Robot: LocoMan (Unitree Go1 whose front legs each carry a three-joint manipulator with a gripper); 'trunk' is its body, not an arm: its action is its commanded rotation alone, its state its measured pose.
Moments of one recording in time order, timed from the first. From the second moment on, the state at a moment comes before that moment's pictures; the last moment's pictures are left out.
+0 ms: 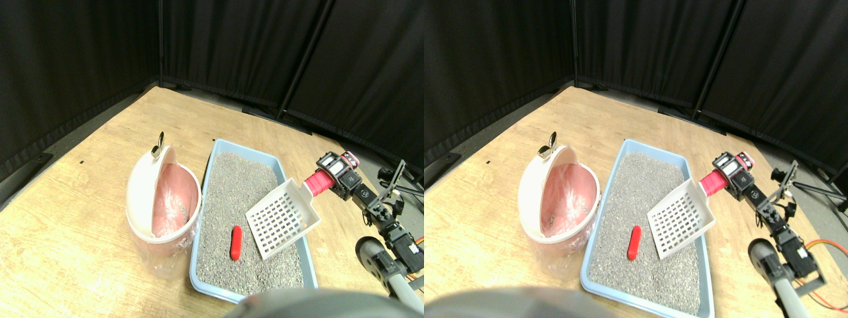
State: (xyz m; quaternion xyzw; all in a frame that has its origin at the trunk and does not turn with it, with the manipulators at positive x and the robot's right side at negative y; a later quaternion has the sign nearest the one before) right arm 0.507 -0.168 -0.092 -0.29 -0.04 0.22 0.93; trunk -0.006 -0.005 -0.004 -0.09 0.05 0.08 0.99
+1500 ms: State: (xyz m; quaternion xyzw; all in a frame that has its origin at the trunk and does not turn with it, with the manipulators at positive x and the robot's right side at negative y) right arm 0.484 -0.121 -0.161 -0.24 -0.03 0.26 0.94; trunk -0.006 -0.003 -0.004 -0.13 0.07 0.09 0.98
